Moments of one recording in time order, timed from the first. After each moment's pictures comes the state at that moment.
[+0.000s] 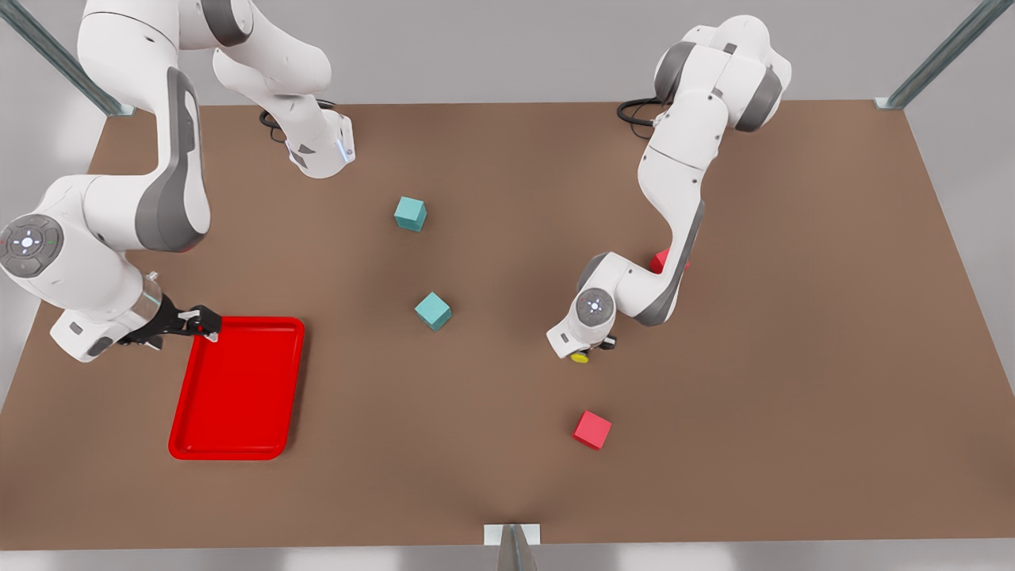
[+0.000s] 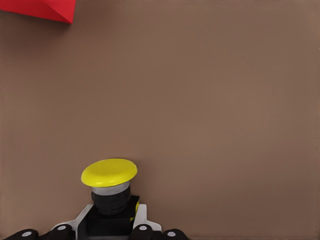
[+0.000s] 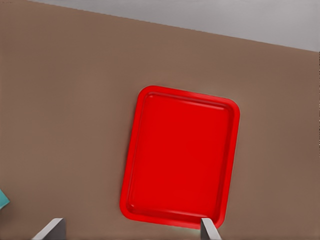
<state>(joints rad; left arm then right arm) -0.57 0.74 0.02 -1.63 0.02 2.26 -0.27 -0.06 0.28 0.07 -1.43 -0.07 1.76 -0.13</state>
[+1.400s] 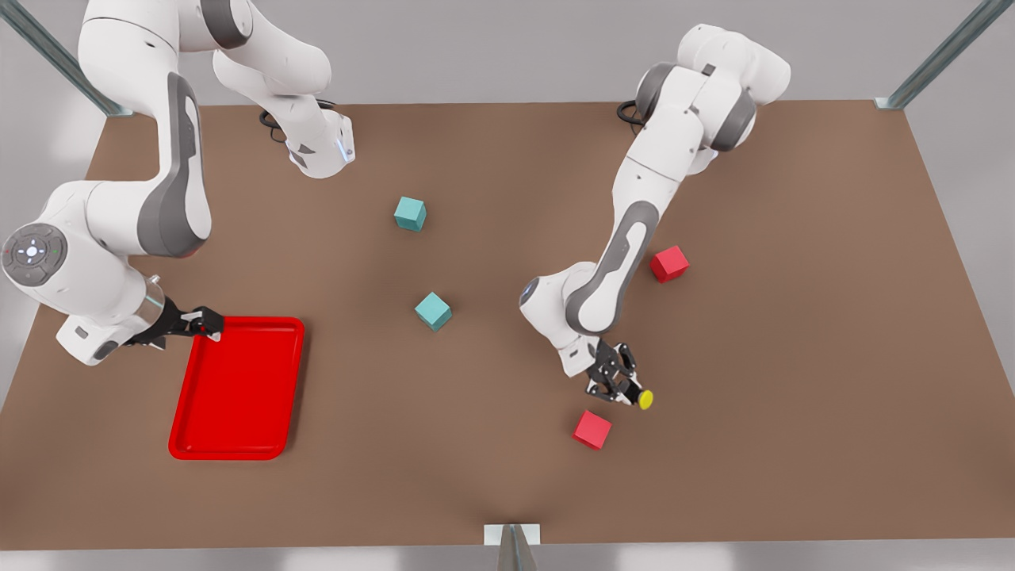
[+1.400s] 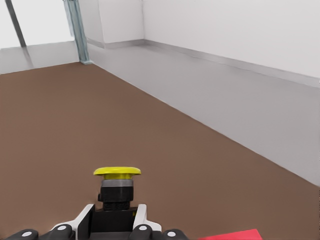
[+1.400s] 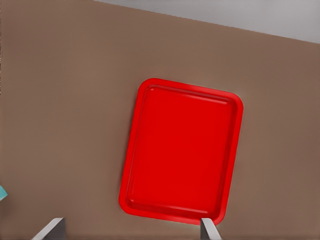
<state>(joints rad) -0.64 0.89 0.03 -1.40 1.17 1.96 -2.22 -0.06 0.29 0.07 -1.44 -0.07 1.74 -0.14</state>
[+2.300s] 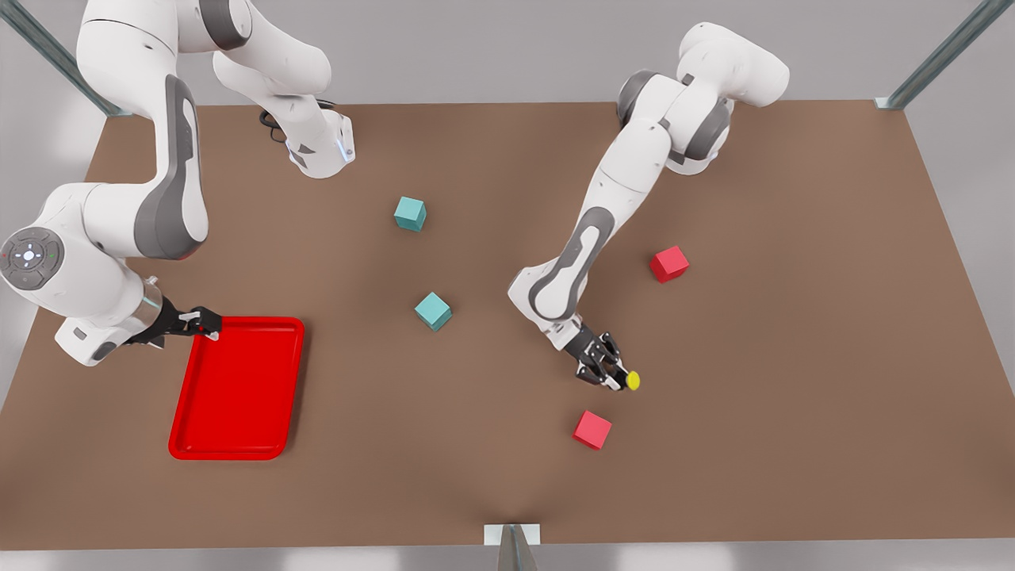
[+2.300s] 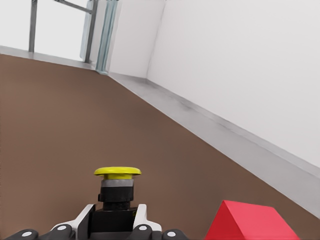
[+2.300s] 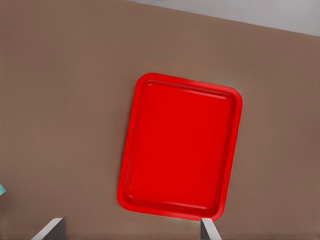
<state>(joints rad) -0.73 0.99 0.03 -1.48 1.36 1.84 -2.72 -0.07 0.29 0.07 -1.44 -0.07 1.73 -0.15</state>
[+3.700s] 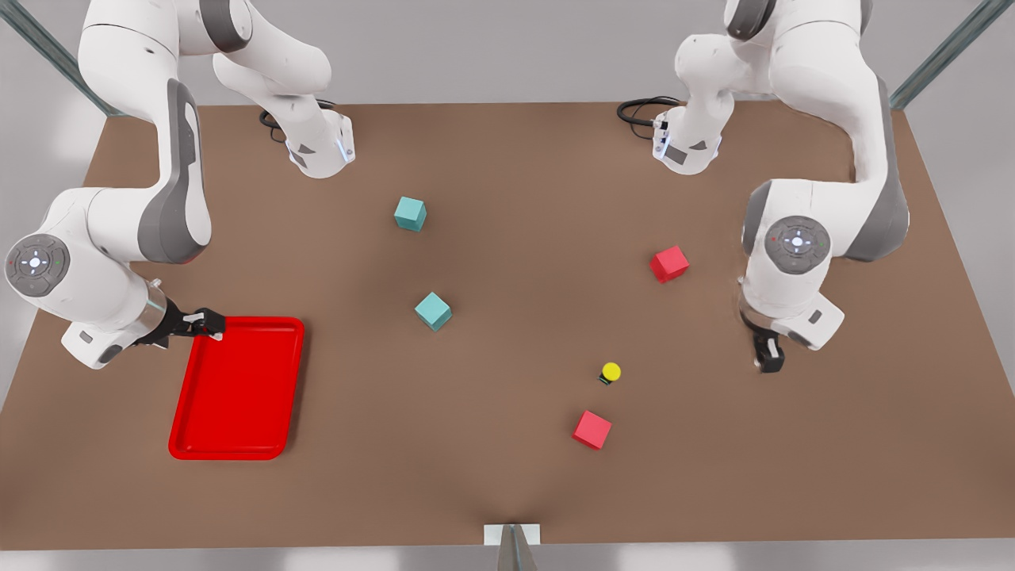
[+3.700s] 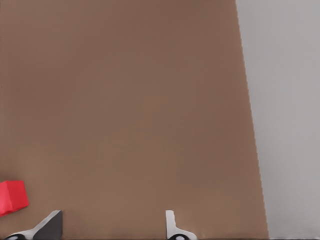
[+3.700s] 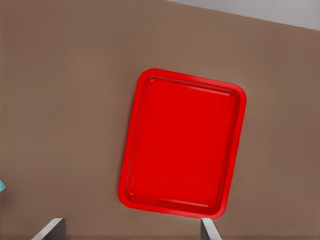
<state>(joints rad) -0.17 0.29 -0.03 -1.45 0.23 1.75 -1.78 -0.06 0.31 0.07 -1.43 -0.07 1.72 -0.15</state>
